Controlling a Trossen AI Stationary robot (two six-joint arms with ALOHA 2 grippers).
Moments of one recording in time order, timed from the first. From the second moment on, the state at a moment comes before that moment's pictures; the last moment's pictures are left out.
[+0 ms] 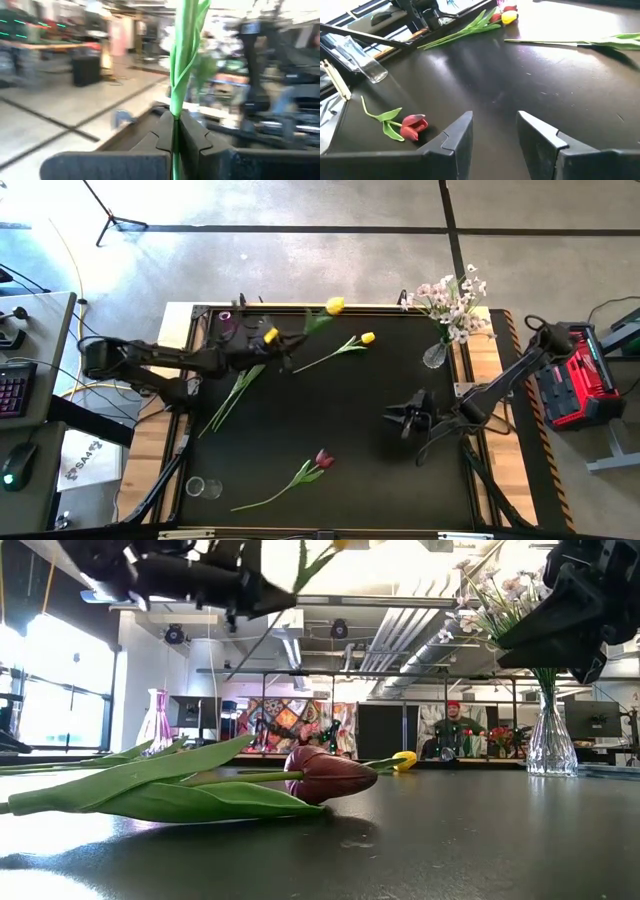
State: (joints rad) left arm 0.21 1.30 0.59 0.76 -0.24 -0.05; right arm 0.67 1.04 0.38 0.04 0.86 0.89
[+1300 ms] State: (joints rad) left arm 0.79 1.13 0.19 1.57 -0.54 0.34; right arm 0.59 1.19 0.38 0.10 0.86 0.89
